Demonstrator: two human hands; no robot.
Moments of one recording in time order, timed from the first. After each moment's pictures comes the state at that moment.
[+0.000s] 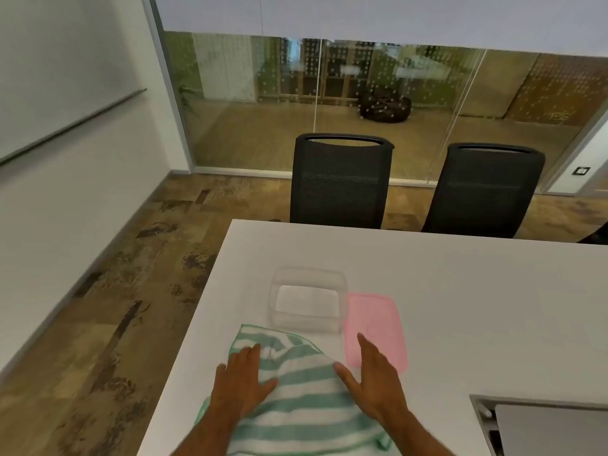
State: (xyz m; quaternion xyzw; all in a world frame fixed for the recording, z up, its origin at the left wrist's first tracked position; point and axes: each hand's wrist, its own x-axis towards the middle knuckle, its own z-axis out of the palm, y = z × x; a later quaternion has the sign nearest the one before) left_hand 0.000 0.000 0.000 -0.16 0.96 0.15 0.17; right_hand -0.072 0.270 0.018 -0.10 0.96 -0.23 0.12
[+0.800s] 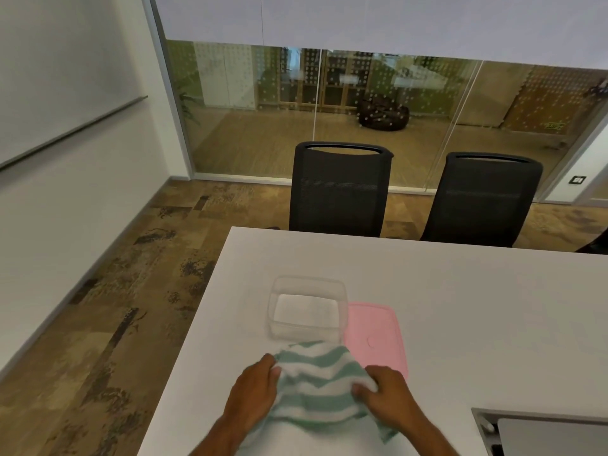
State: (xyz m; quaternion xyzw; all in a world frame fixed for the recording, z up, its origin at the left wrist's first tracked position) left_hand -0.007 0.024 0.022 -0.14 0.93 0.34 0.03; right_hand -0.077 0.286 0.062 -0.10 0.92 -0.33 0.19
